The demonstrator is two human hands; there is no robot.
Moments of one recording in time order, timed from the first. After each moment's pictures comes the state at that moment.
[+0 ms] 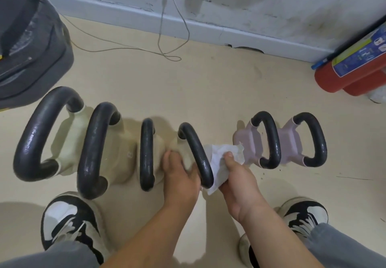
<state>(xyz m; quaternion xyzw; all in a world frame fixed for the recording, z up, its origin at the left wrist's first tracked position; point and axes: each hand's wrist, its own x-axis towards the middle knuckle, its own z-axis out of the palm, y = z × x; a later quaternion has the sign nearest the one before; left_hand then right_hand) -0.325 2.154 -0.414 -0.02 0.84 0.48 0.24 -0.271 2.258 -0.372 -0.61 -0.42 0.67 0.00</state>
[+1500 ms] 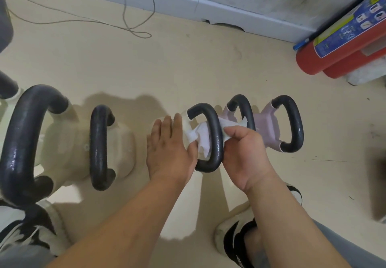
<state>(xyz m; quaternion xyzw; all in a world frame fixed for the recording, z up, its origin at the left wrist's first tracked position) -0.335 2.212 -0.424 0.21 0.93 0.22 0.21 -0.269 2.329 -0.338 -0.51 -0.43 0.74 0.04</state>
